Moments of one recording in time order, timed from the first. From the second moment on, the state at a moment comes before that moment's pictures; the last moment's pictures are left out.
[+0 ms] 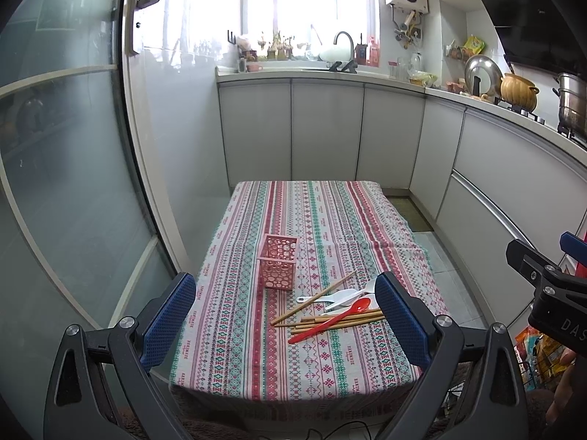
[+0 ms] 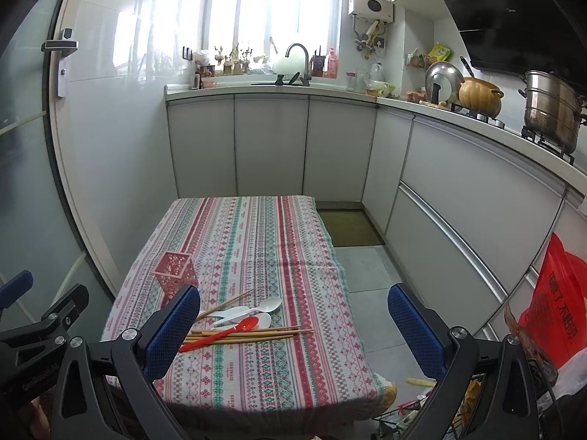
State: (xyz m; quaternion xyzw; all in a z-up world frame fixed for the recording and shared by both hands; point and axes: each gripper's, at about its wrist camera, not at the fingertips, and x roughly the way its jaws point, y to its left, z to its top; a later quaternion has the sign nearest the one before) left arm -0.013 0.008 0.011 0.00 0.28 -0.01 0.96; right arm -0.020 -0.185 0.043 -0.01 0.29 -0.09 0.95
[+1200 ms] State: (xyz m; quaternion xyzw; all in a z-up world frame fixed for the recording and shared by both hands) left arm 0.026 0.004 -0.009 0.00 0.31 -0.02 0.95; right arm 0.021 -0.198 0.022 -0.01 0.32 -0.06 0.95
